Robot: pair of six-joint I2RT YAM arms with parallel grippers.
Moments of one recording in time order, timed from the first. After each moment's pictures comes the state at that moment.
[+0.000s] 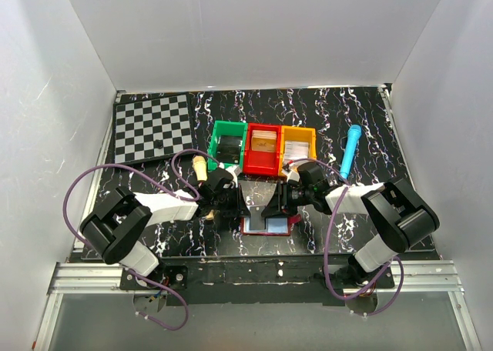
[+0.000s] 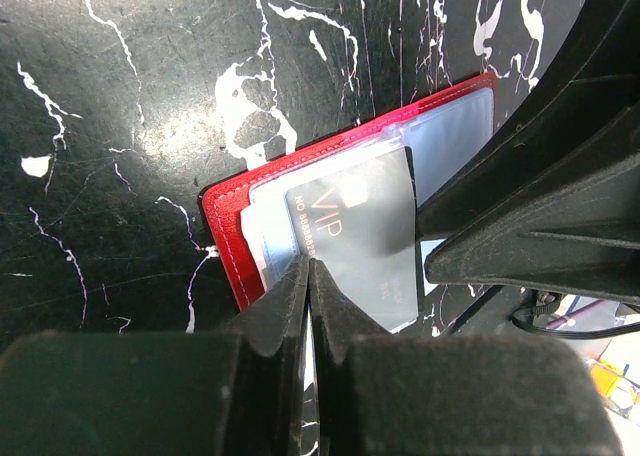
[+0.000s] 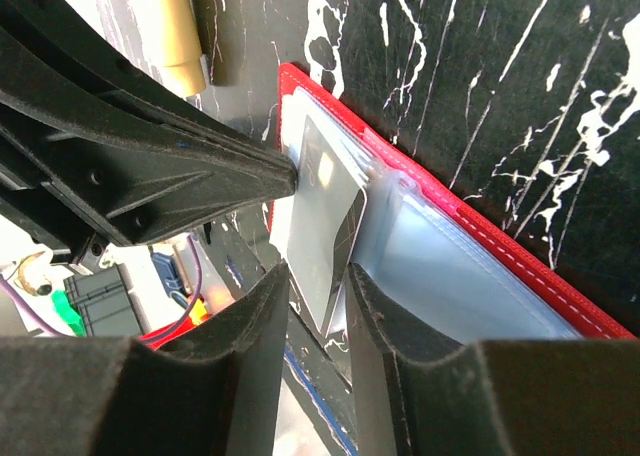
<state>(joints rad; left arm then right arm) -0.77 1.53 0.61 0.09 0.25 -0.76 0.58 1.57 0.51 0.26 -0.72 0.83</state>
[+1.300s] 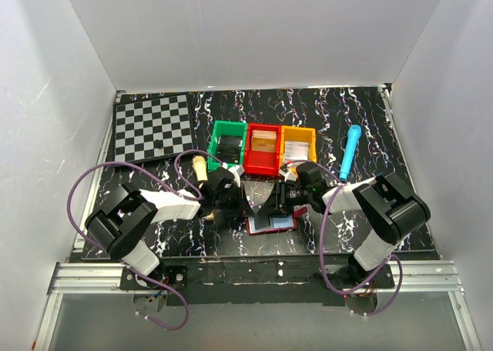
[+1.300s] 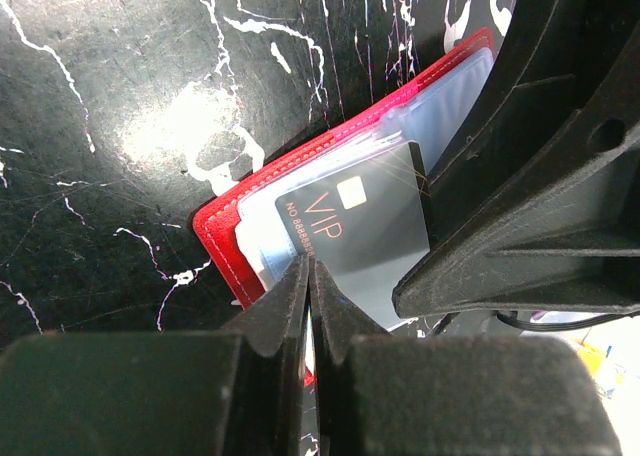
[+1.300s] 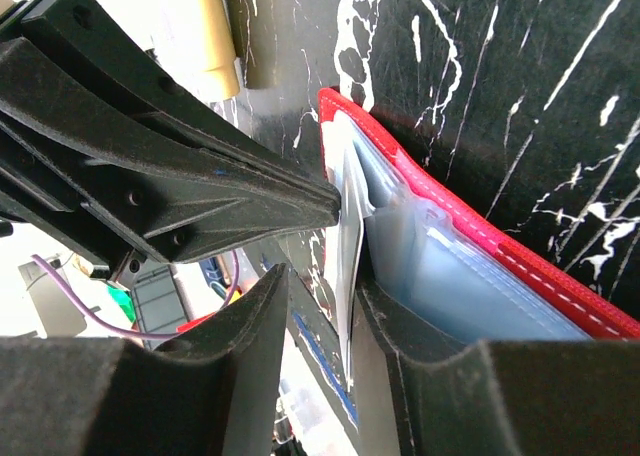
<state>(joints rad) -0.77 1.57 0.61 0.17 0.30 -0.77 0.58 1.65 0.51 0.41 -0.79 0.95</state>
